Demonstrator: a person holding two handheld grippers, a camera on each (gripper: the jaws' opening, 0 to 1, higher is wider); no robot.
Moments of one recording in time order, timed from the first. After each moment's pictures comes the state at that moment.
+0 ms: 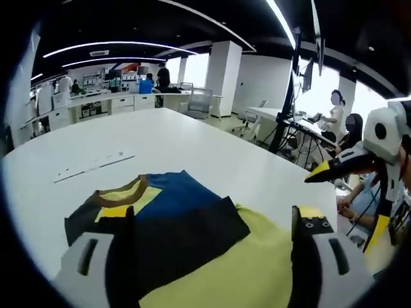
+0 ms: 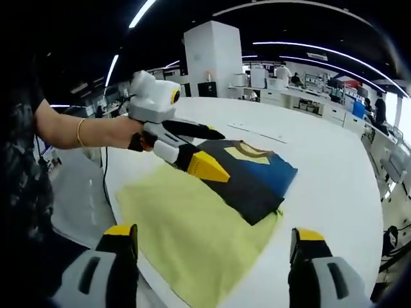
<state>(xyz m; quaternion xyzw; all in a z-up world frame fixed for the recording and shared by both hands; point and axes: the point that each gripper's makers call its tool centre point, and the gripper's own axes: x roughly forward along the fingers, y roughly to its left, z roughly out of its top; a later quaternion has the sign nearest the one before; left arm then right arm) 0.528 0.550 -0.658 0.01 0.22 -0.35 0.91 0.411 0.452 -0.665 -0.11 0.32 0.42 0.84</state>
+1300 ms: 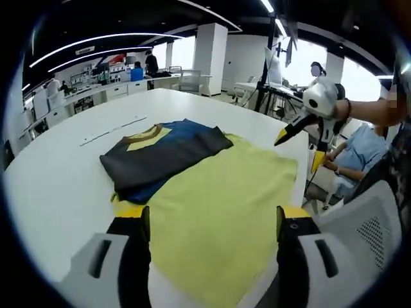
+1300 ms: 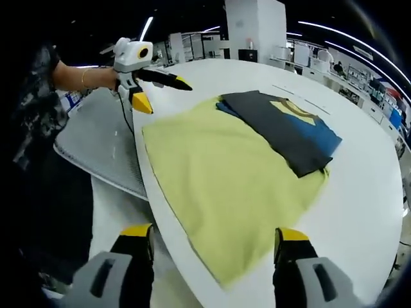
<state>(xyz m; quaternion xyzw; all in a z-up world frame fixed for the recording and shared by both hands) 0.369 0.672 -0.702 0.08 0.28 -0.39 0.87 0.341 0.443 -0.743 -0.19 0.39 0.50 0.75</state>
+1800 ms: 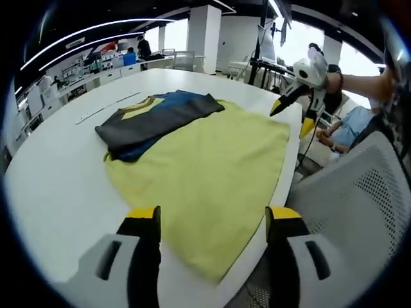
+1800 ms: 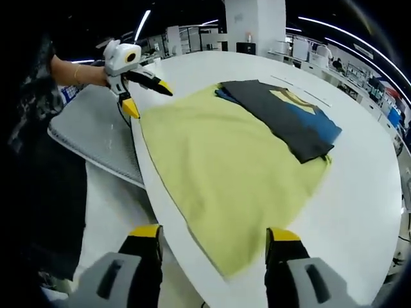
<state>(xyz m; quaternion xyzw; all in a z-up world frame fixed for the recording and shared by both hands) 0.329 0.695 -0.745 0.11 0.34 -0.39 0.85 0.333 0.436 -0.758 -0.21 0.40 0.49 0.74</state>
